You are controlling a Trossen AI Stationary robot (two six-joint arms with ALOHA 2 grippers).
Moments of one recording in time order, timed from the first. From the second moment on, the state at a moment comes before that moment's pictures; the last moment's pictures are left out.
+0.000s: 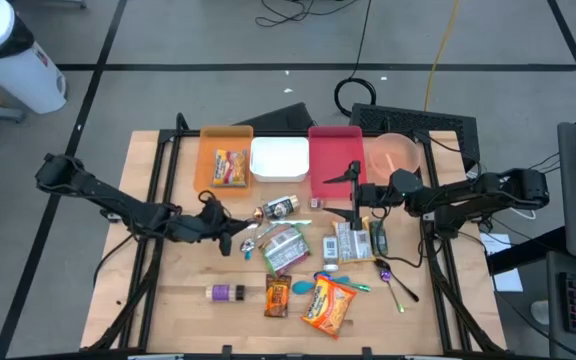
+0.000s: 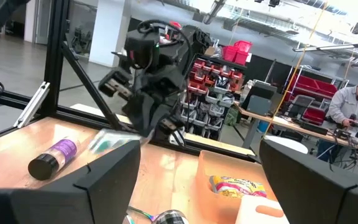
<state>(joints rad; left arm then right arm) -0.35 1.03 0.40 0.22 -0.53 -0.77 -0.16 1.23 0.37 1.02 -0.21 -0.25</state>
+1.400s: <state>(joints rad) -0.13 1.14 0.40 0.24 -0.58 -0.66 0.16 1.63 0.64 0.95 0.19 -0.83</state>
